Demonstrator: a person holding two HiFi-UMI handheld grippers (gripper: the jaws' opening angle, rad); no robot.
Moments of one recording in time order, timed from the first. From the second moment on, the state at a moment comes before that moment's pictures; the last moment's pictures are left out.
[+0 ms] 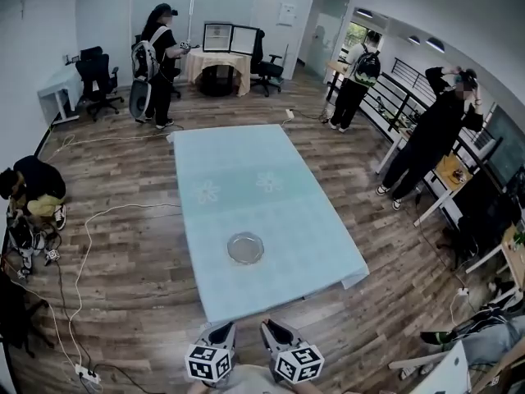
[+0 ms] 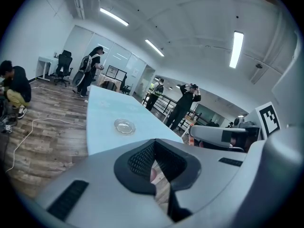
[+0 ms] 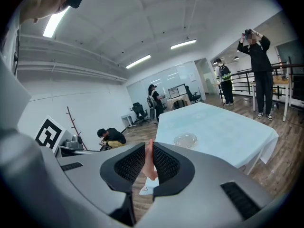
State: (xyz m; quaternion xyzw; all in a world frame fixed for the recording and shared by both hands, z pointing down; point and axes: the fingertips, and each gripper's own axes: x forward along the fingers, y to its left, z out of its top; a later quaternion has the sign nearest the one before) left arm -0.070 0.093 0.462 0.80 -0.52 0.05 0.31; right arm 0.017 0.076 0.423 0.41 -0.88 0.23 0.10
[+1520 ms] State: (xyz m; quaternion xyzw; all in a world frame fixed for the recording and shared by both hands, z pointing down) left arm -0.090 -0.097 0.473 0.66 -0.68 0.05 0.31; right arm -0.032 -0.162 0.471 0.19 -0.94 0.27 0.13
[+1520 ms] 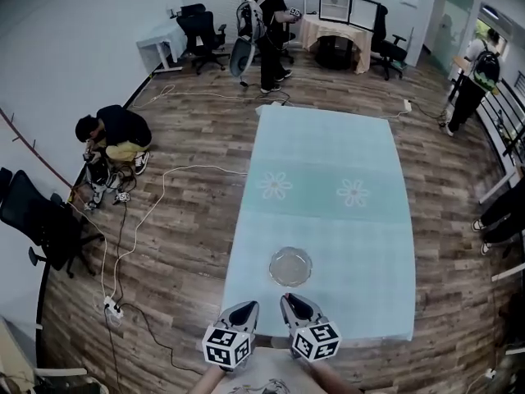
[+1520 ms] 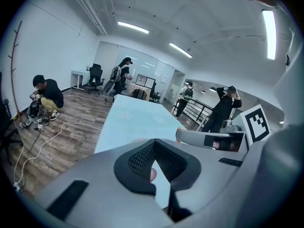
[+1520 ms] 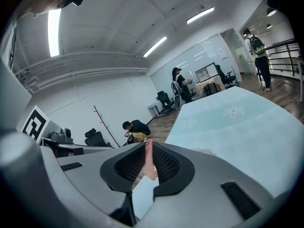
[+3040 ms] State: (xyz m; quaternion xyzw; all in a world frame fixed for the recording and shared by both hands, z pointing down) left arm -0.080 -0.134 0.574 0.63 -0.68 0.05 0.37; right arm -0.030 -0.214 0.578 0.17 -0.94 0.20 0.24
